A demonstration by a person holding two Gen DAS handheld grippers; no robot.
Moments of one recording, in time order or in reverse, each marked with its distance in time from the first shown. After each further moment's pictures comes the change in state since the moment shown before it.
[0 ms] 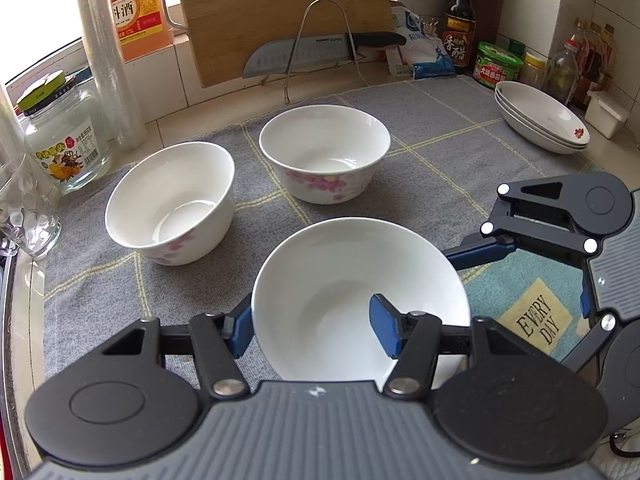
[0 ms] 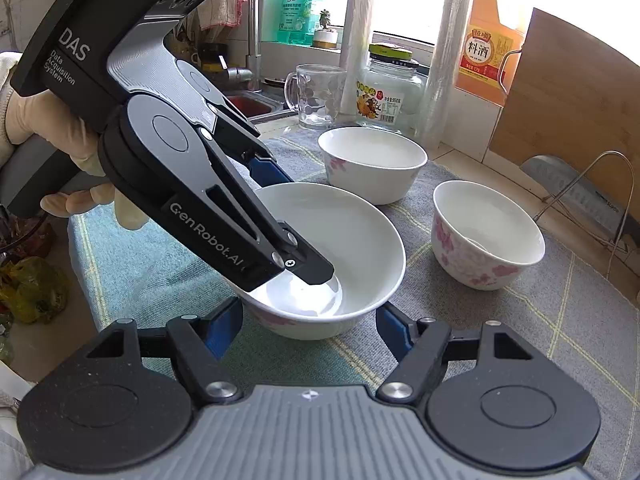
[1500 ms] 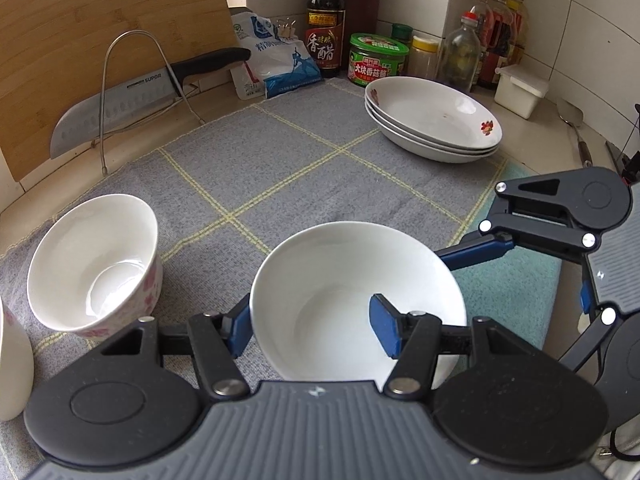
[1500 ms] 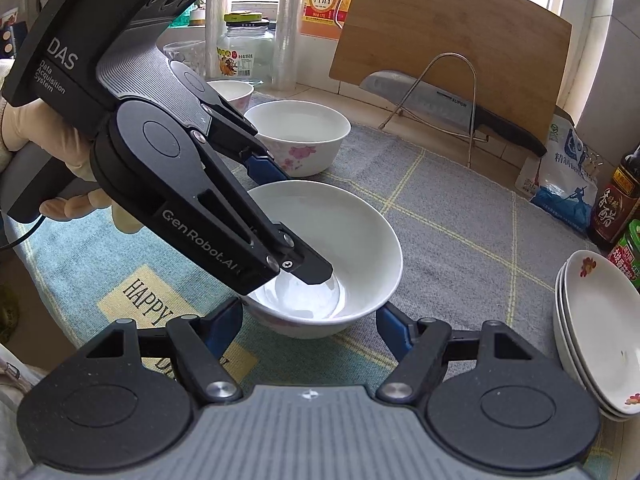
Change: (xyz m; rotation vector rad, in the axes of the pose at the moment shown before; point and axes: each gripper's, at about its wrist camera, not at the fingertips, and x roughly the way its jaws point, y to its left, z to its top) left arm 0.067 -0.112 0.064 0.182 -0.021 -0.229; right arm -0.078 -0.082 -0.070 0.186 0.099 -0.221
